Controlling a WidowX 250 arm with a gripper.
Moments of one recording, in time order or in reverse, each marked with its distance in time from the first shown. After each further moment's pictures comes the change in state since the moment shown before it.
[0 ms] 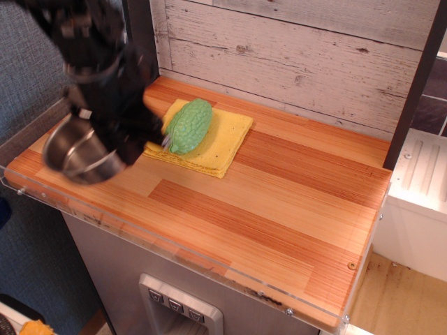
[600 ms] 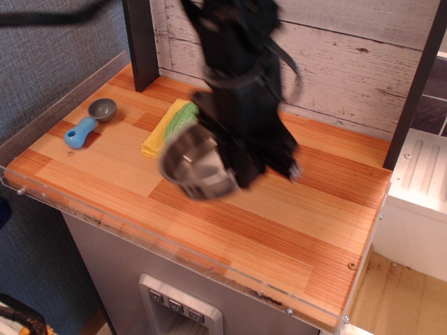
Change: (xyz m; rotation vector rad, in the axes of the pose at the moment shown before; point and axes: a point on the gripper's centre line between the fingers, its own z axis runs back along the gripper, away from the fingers) arm 0.016 -0.118 -0.003 -0.102 0.042 -0.288
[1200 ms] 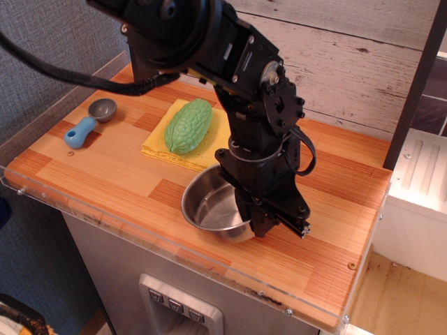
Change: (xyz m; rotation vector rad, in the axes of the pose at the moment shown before) arm -0.003 -0.004 -0.059 0.001 0.007 -0.031
